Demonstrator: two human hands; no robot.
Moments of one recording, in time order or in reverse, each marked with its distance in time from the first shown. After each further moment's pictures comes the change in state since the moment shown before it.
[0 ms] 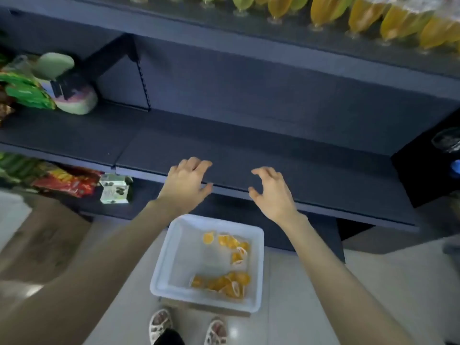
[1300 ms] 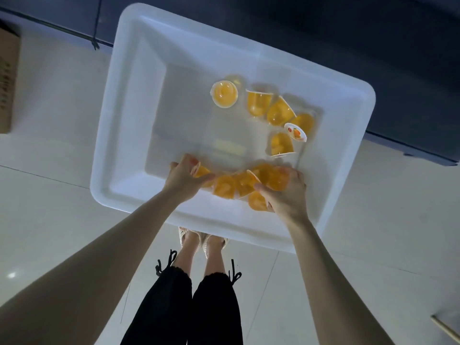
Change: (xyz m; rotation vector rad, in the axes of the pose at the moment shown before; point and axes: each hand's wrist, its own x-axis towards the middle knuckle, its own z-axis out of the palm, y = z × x) left_hand -0.133 -0.148 0.495 -0.557 -0.674 -1.021; right_hand -0.087 0.237 0.472 0.420 -0.399 0.804
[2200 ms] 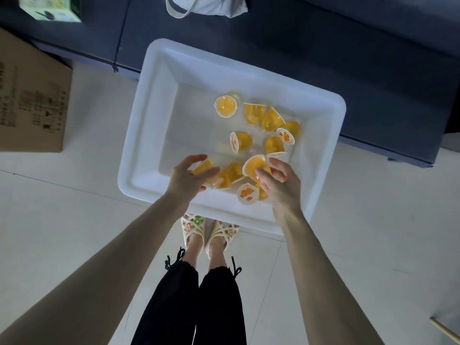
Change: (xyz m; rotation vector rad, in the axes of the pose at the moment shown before) left_hand -0.074 0.024 -0.025 -0.691 -0.006 0.005; right_hand -0.061 -0.053 -0.020 0.707 -0.031 0.061
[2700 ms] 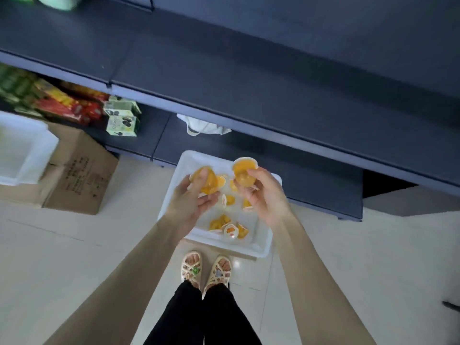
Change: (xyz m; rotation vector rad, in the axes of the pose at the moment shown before) left_hand -0.256 0.148 -0.029 -0.452 -0.194 0.236; right_hand -0.216 -0.211 -0.006 0.464 -0.391 -0.042
